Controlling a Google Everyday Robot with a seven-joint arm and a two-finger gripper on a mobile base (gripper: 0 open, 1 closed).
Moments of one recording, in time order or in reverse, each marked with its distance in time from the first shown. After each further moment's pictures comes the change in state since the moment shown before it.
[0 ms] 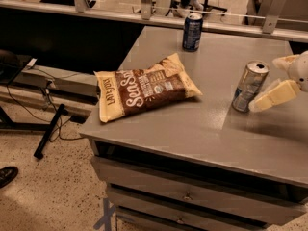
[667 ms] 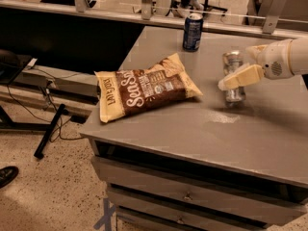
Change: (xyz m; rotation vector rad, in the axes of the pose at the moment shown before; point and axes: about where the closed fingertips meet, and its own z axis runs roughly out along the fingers) arm -0.067 -0.018 0.059 -0.020 -0.222 0.061
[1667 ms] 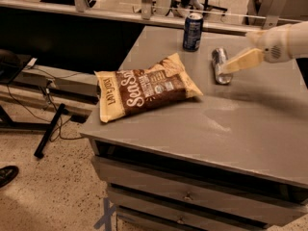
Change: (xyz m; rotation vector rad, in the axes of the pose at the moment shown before) arm -0.023 -0.053 0.010 0.011 -0.051 -0.033
